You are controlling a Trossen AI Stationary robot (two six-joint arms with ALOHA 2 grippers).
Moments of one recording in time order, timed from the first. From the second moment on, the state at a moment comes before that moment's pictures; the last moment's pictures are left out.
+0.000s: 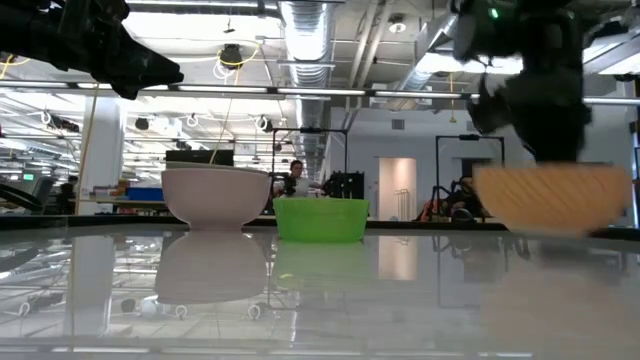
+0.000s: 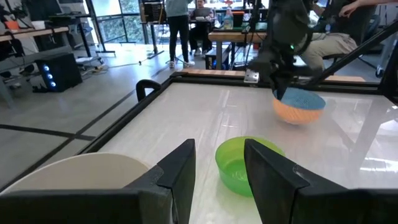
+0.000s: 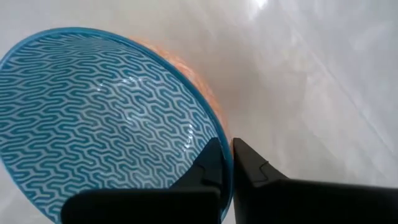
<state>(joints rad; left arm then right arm) 0.04 0.27 0.25 -0.01 -0.25 0.01 0.07 1.30 0.79 -0.86 -0.08 0.77</state>
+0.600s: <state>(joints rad) 0.04 0.27 0.25 -0.01 -0.25 0.02 -0.07 1.40 1.37 -0.79 0.12 0.53</state>
